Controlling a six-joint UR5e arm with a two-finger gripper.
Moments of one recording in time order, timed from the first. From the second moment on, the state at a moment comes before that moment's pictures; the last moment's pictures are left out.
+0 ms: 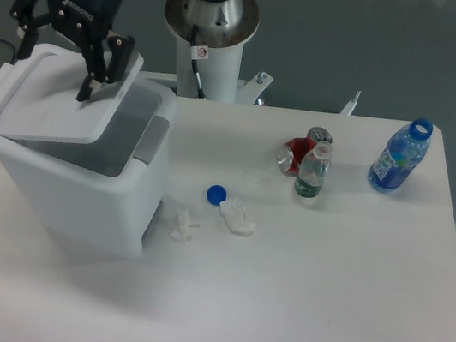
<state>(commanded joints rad) 2.22 -1.45 -1.73 -1.03 1.10 0.43</state>
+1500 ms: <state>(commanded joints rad) 2.26 -1.48 -1.76 -1.03 1.15 0.50</state>
